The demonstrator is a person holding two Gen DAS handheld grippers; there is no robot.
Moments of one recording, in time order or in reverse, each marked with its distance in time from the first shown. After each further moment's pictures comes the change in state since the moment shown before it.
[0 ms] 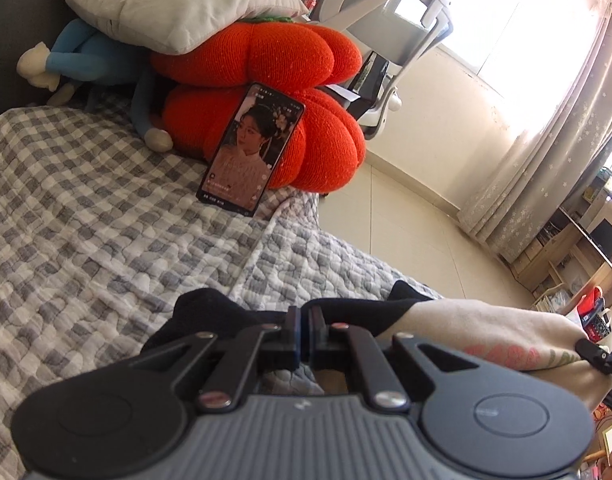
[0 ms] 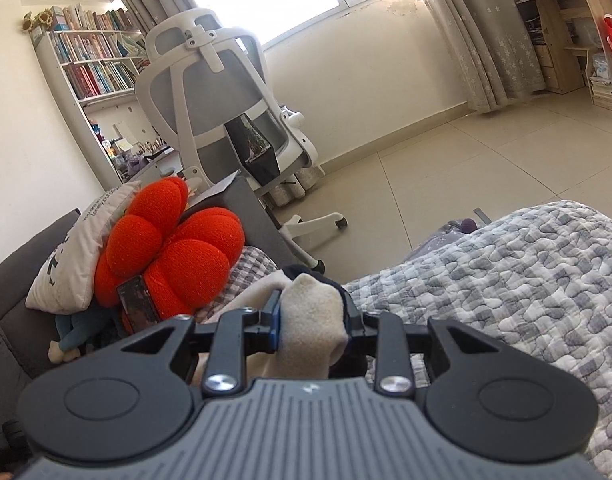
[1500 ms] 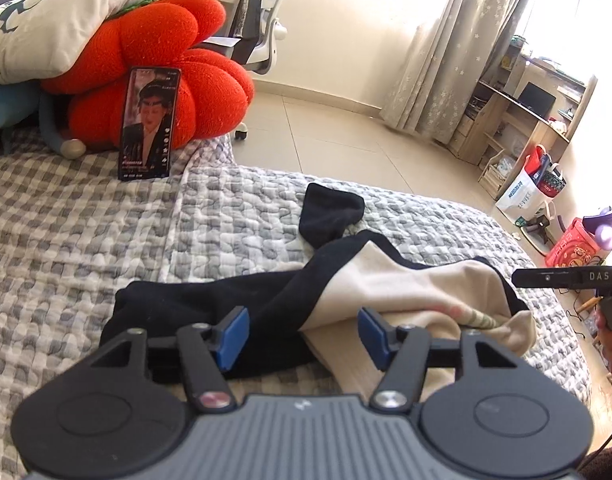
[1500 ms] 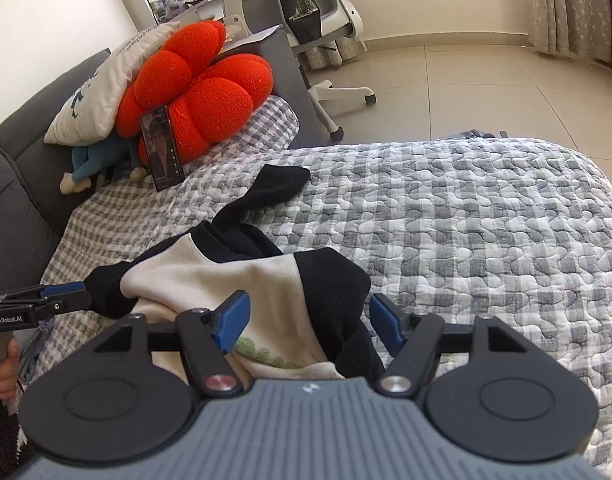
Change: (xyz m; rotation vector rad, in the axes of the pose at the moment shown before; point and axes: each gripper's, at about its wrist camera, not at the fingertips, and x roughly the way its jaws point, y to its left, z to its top) left arm -0.045 -0.042 -0.025 0.356 0.178 -0.148; right arm -0.023 -0.008 -0.020 -0.187 0.387 0.078
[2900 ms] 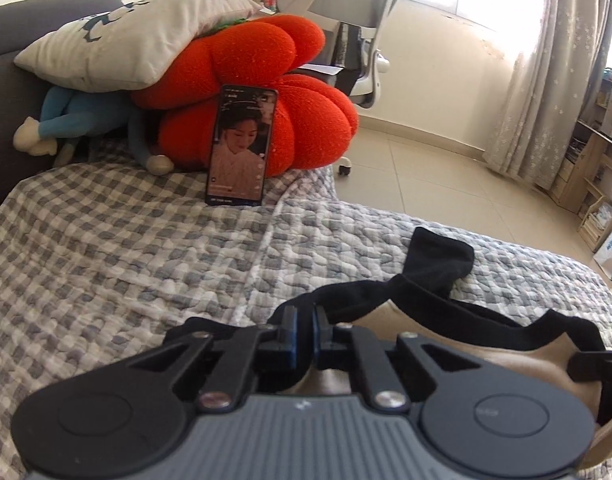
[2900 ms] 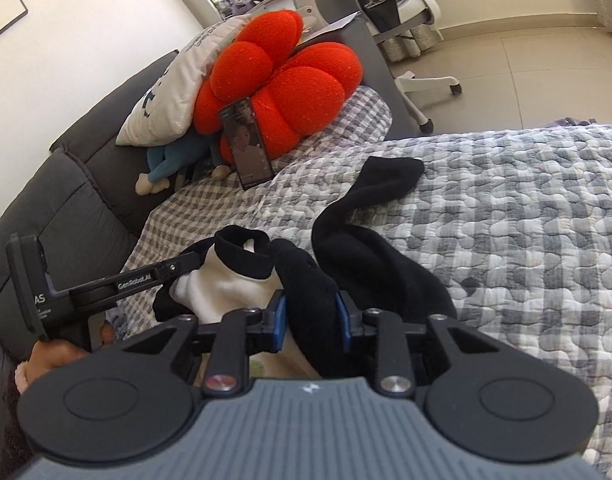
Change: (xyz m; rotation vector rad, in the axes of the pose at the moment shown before) left arm 0.035 0.015 0.006 -0.103 -0.114 0.362; right arm 0.048 0.044 0.001 -0.040 0.049 0.279
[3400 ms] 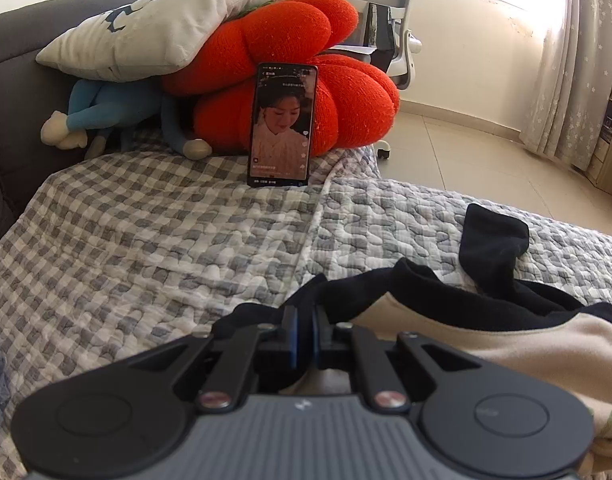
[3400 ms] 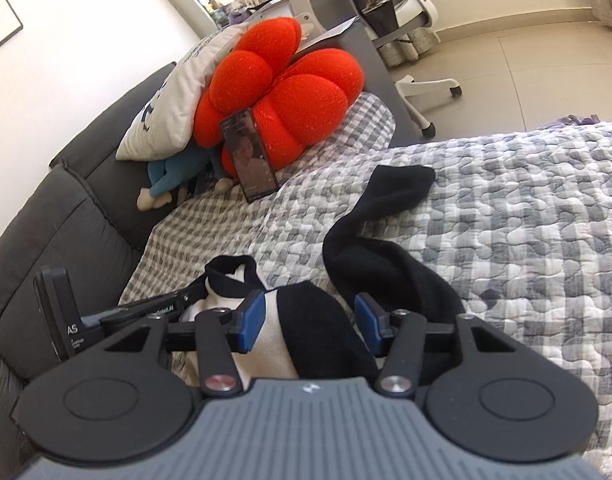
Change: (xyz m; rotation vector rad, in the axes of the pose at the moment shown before) left arm 0.016 0.010 -0.008 0.031 0.031 0.089; right arm 0.000 -0.010 0.011 0.082 -0.079 -0.024
